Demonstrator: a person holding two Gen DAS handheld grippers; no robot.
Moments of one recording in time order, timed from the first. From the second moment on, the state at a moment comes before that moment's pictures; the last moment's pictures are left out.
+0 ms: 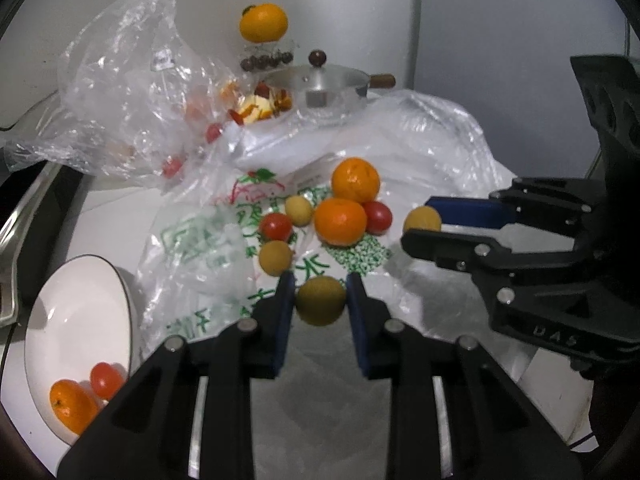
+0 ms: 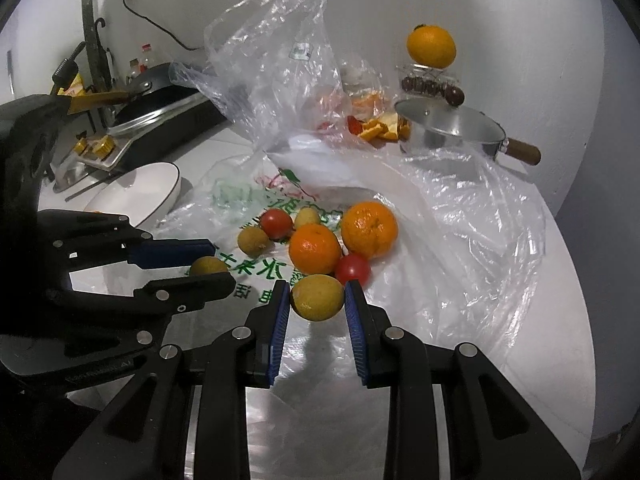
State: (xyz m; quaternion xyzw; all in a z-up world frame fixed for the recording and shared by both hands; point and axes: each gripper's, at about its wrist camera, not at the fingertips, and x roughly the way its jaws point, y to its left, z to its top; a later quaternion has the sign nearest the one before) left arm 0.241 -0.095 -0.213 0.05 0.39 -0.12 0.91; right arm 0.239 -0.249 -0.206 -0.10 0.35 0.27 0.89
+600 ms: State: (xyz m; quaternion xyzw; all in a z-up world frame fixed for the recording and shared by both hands) left arm 0.205 -0.069 -0.178 0.04 0.34 -0.12 0.93; right arm 0.213 -0.227 -0.176 -0.12 0.31 0.27 0.90
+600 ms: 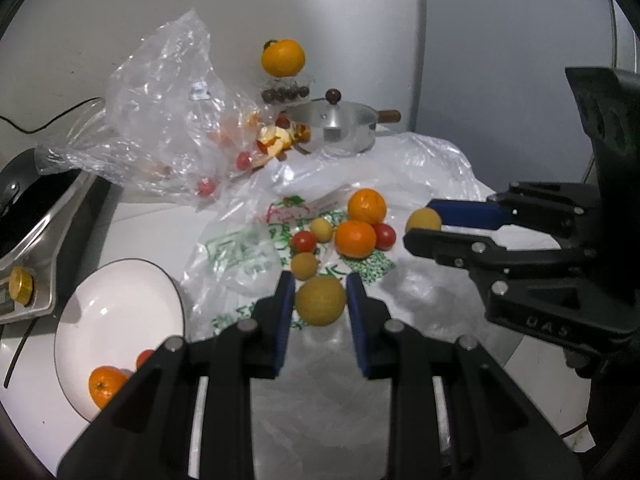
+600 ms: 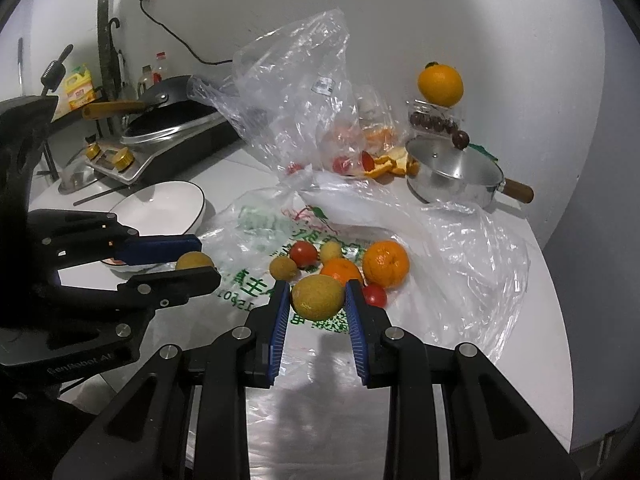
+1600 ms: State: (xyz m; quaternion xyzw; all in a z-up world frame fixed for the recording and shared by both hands) left arm 0.169 0.018 -0.154 0.00 0.29 -0.07 0.95; right arm 0.188 -0.146 -0.144 -0.17 0.28 0.30 0.90
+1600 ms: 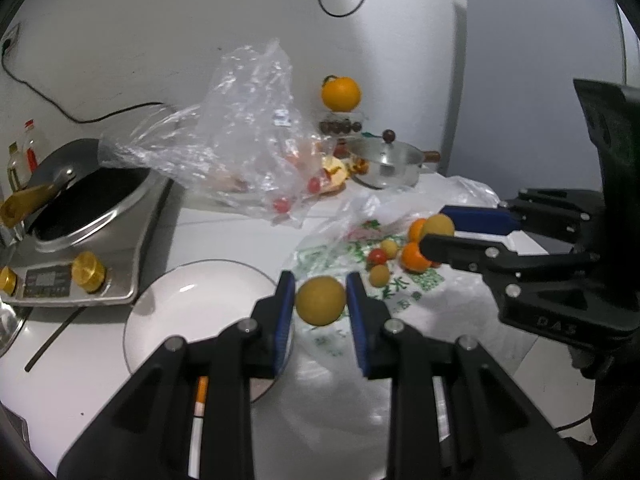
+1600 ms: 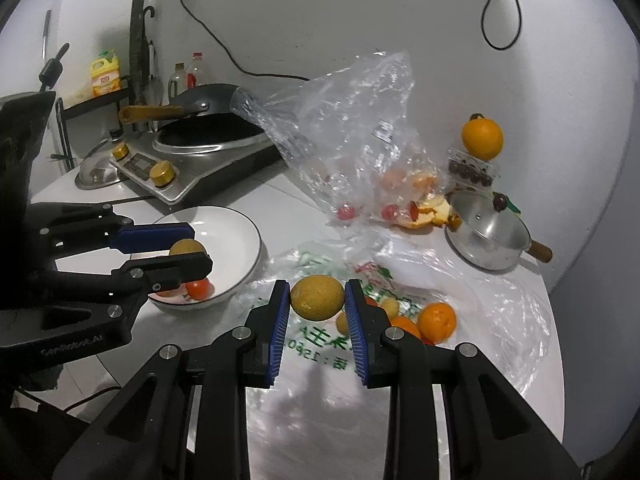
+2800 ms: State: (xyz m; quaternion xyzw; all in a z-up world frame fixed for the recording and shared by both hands) left arm 0.165 0.138 -0.194 -0.06 0.31 -0.02 0.95; right arm 0.195 -0.029 -0.167 -0.23 0.30 0.34 0.86
